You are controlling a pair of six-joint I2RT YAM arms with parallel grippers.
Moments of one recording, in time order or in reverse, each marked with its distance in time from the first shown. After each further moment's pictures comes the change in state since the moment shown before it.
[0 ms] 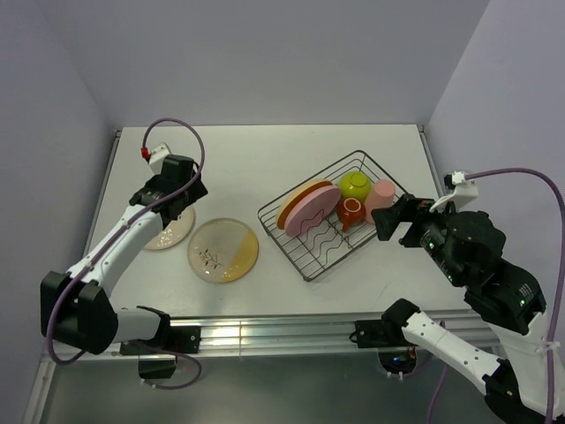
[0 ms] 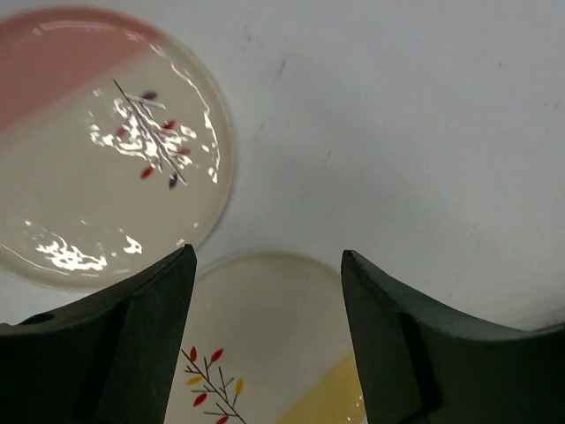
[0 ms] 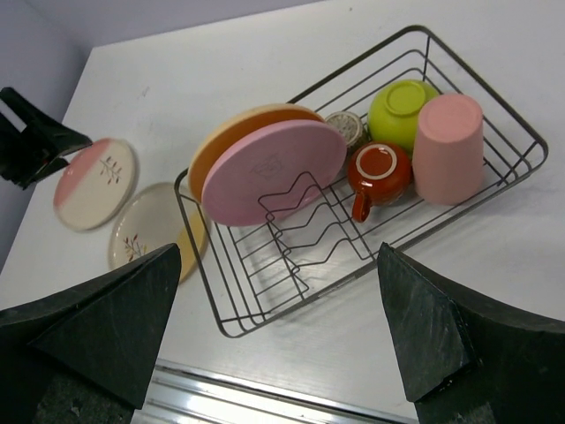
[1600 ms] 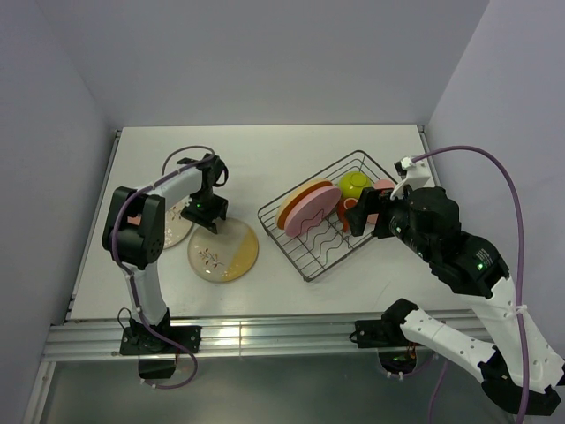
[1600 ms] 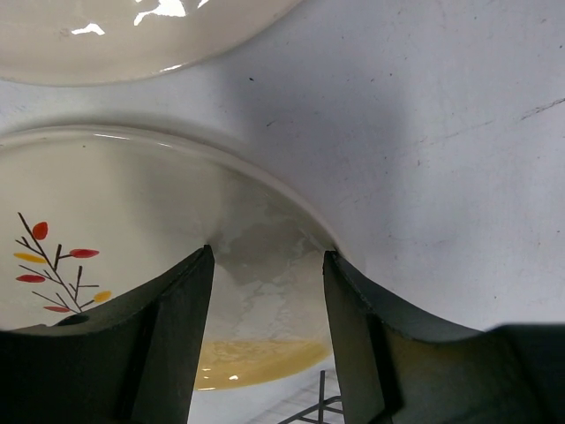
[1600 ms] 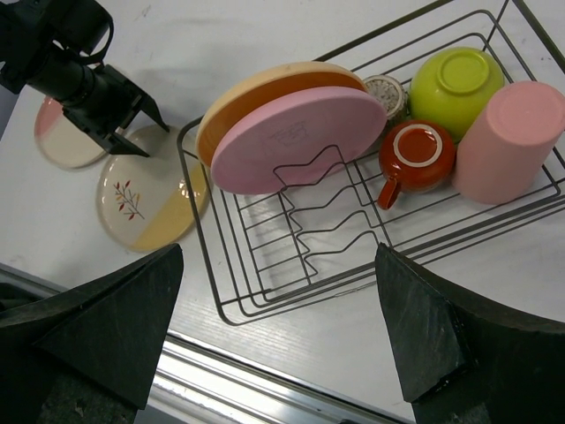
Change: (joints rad) left arm 0.011 0.660 0.346 -0.478 0.338 -0.771; right arm 0.000 0.153 -0.057 0.073 -0.150 -0.068
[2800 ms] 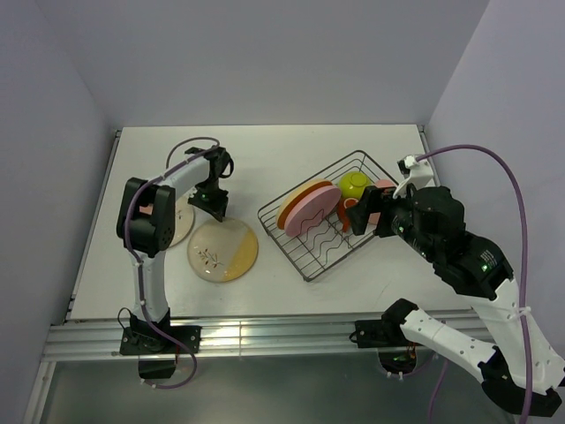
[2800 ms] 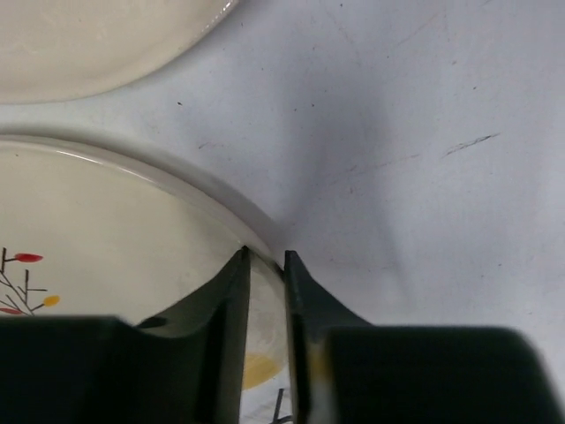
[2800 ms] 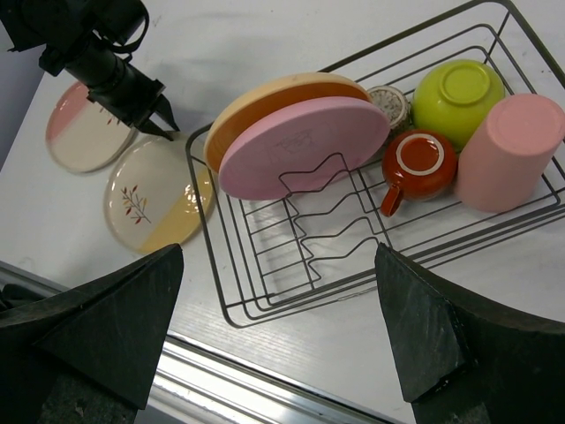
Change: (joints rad) left arm -0.003 0.149 0.201 -0.112 -0.037 -0.032; right arm 0.000 -0.002 0.024 0.001 -0.006 -0.008
